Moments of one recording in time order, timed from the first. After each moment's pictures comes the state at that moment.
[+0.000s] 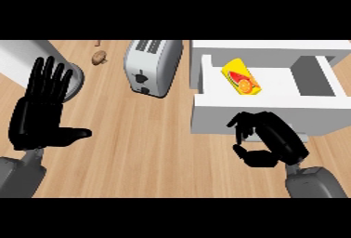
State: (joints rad) left arm -0.23 0.55 -0.24 -1.50 0.84 0.18 -0.35; right arm -0.18 -0.30 0.23 -1.58 0.66 0.19 -0.17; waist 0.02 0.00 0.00
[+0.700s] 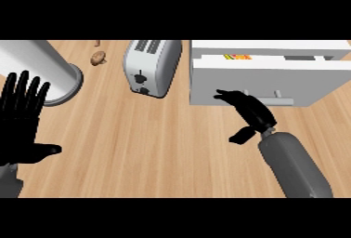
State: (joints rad) left arm -0.10 0.56 -0.08 -1.48 0.83 -0.03 -0.36; right arm -0.49 -0.20 0.16 -0.93 0.82 0.02 -0.33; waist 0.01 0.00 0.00
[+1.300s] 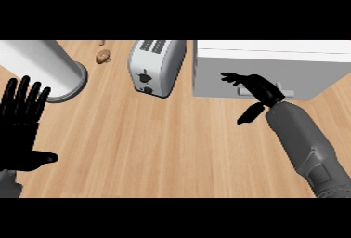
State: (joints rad) left arm -0.07 0.53 -0.04 -1.47 0.81 -0.12 -0.36; right arm -0.81 -0.25 0.01 -0.45 0.78 0.04 -0.58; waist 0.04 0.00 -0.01
